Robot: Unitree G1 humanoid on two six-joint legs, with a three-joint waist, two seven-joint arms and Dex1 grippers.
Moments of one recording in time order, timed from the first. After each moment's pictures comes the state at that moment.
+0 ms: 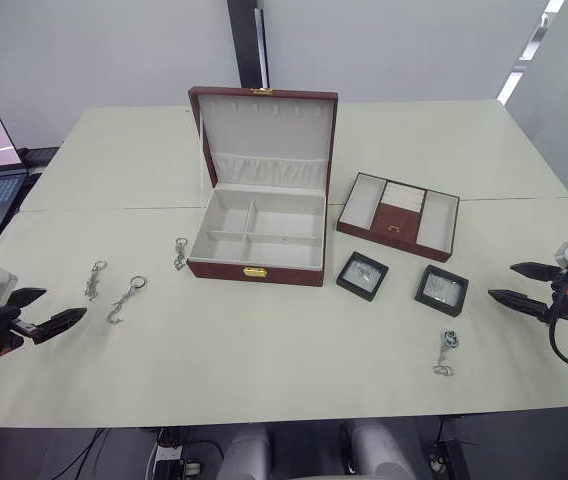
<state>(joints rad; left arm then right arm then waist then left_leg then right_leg) 0.01 1.03 0.49 0.43 -0.35 0.26 -1.04 -0.24 -0.98 -0.23 0.44 0.33 0.22 1.19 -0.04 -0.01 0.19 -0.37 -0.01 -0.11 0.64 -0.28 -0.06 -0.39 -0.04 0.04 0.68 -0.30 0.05</state>
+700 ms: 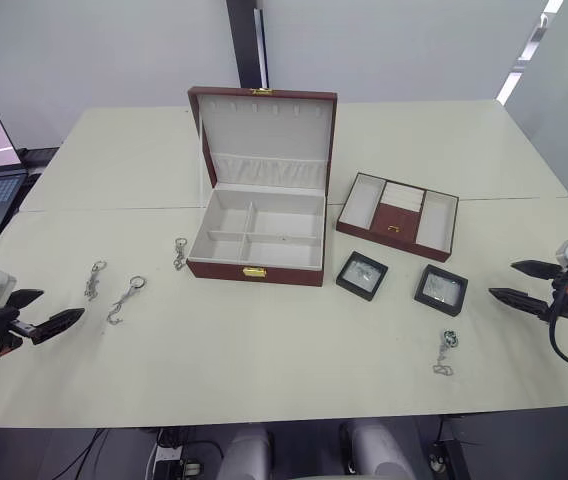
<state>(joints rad) -0.02 1.03 0.47 0.51 -0.32 0.21 -1.04 -0.25 -0.98 -0.23 0.45 0.33 0.21 1.18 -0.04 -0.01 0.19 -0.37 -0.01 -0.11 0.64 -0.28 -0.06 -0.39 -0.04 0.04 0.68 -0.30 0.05</state>
